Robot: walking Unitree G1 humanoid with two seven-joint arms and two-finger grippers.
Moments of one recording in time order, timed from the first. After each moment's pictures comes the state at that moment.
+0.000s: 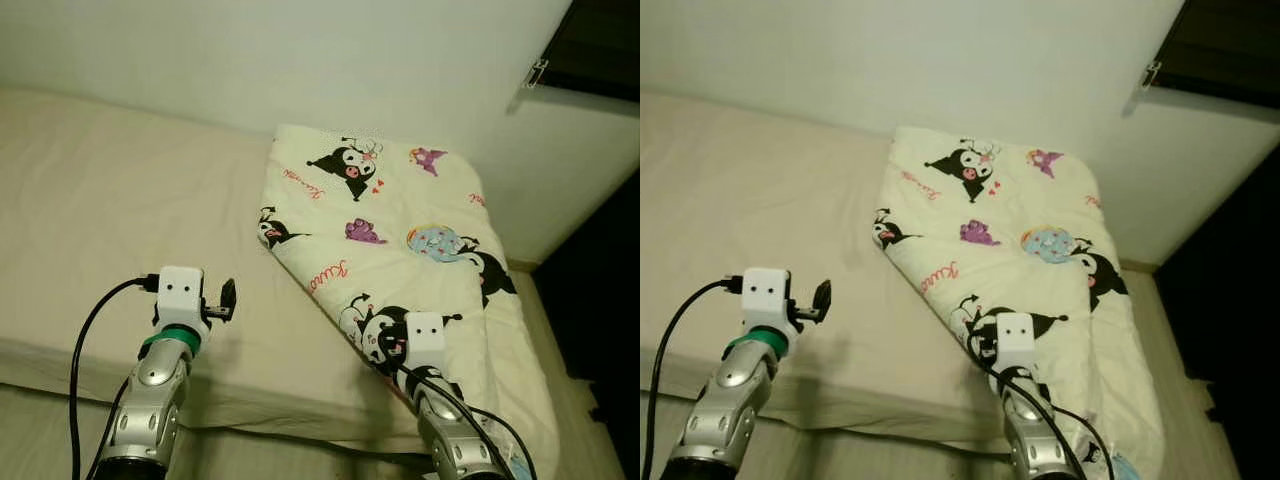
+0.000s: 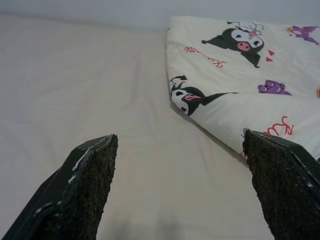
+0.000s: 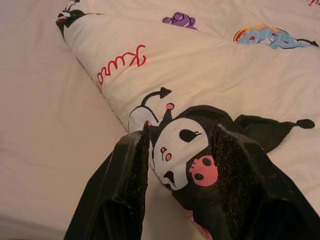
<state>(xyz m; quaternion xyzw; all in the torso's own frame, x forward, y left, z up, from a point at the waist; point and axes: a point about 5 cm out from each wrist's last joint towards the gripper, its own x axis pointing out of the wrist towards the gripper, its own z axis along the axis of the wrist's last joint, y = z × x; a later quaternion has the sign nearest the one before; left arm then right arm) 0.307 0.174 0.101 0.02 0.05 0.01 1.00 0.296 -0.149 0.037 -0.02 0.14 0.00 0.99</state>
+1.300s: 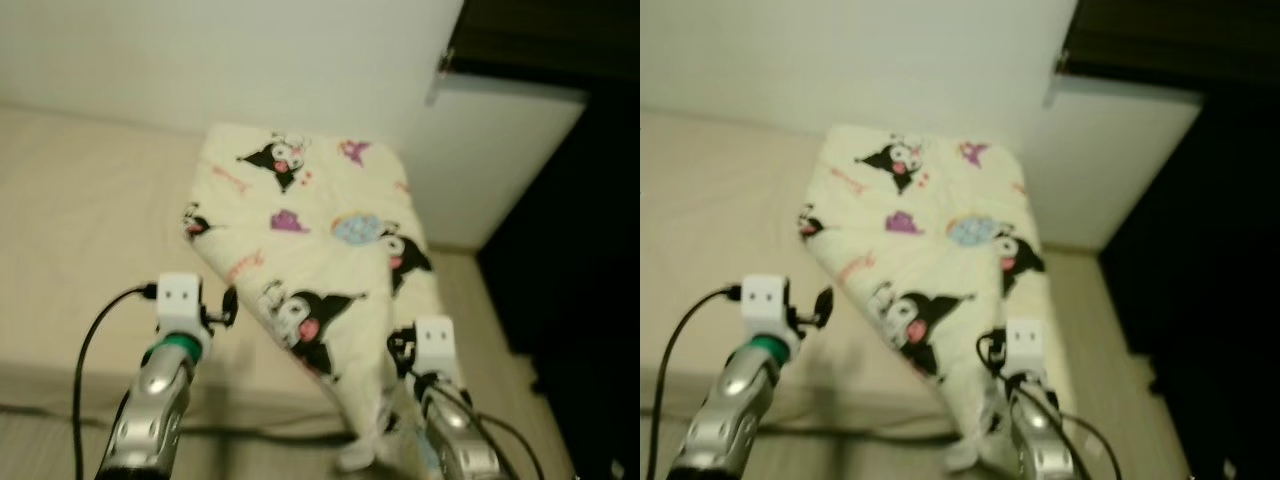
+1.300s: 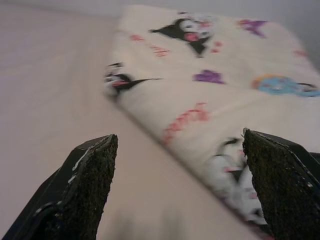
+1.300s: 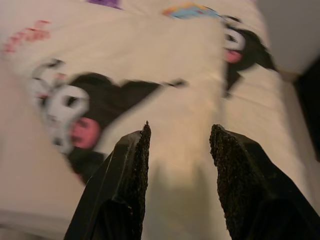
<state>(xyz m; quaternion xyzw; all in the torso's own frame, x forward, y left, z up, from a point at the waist) 0.304 0.179 0.097 -0.01 0.06 0.02 1.00 0.296 -0.150 0.038 -0.02 0.14 0.00 0.99</state>
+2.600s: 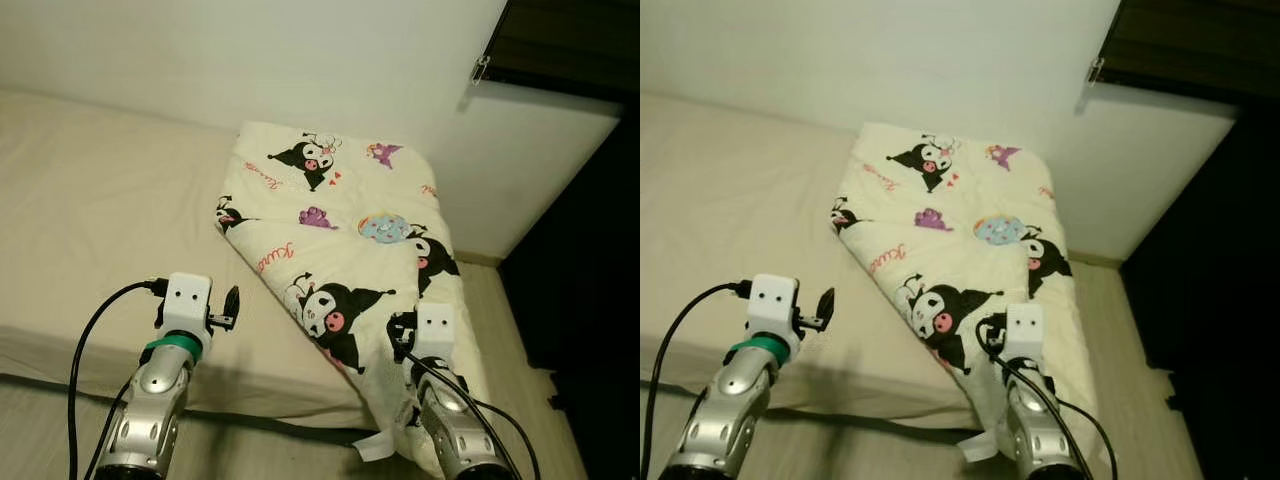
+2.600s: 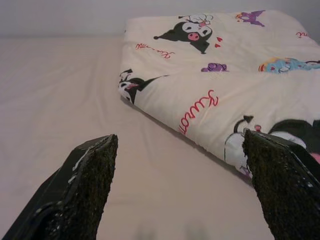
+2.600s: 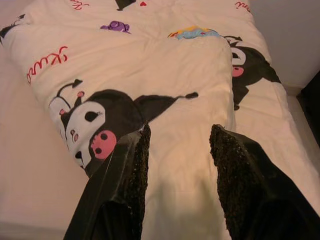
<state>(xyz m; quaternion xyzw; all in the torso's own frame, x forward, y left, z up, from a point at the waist) 0.303 0.171 0.098 0.07 0.05 -0.01 1.00 0.306 -0.154 0.050 0.01 0.11 -0.02 0.99</state>
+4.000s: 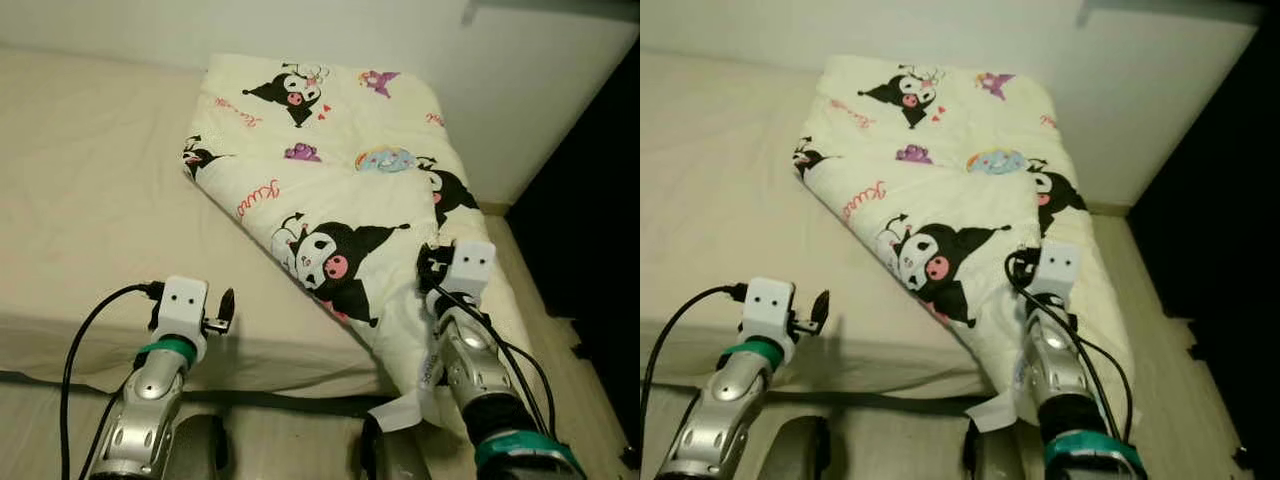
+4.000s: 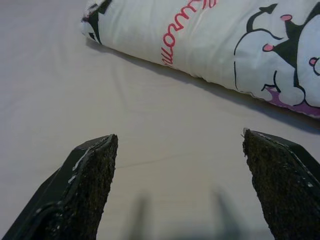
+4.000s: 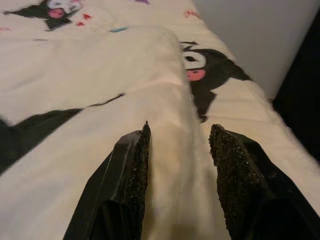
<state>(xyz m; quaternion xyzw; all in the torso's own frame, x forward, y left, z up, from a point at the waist) 0.293 0.183 0.099 0.09 0.04 0.00 0.99 0.363 -0.191 0.119 0.02 -0.01 -0.08 1.00</state>
